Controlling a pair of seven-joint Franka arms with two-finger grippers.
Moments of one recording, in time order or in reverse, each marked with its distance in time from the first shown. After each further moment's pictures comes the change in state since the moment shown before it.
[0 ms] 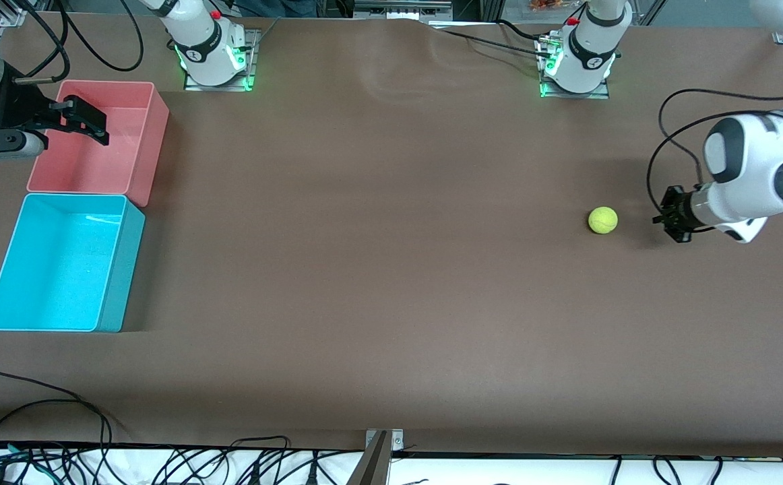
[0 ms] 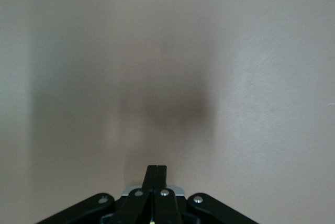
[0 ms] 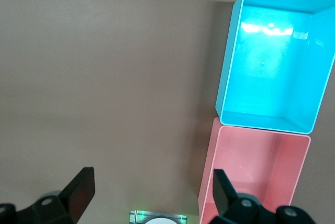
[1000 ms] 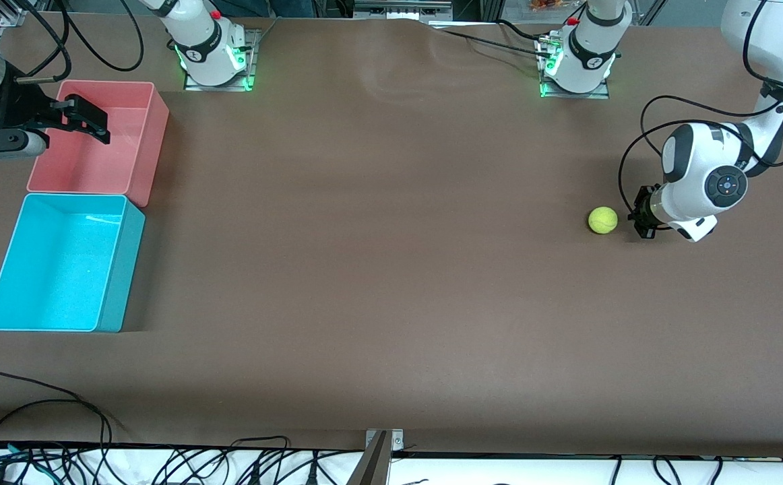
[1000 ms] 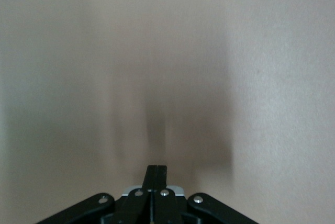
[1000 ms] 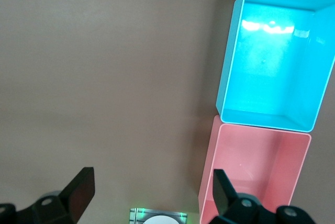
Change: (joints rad) left arm -0.027 0.058 -0.009 -0.121 0.163 0.158 -0.011; right arm 0.001 0.000 0.002 0.000 0.000 -0.009 0.000
